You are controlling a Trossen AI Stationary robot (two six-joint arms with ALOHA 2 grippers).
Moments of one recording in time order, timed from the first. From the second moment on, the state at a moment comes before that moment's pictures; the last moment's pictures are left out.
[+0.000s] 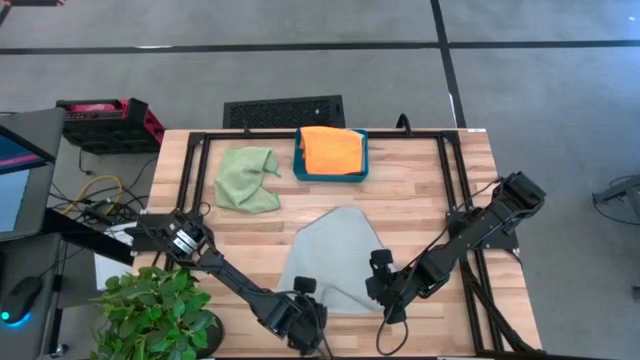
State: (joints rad) left arm -0.63 2.21 1.66 -0.71 -0.36 -0.42; right arm 0.67 1.64 0.98 -0.43 0.26 0.37
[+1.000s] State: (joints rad) left arm -0.63 2.21 1.76 -0.78 -0.39 -0.36; right arm 0.67 1.64 0.98 -0.35 0.26 0.28
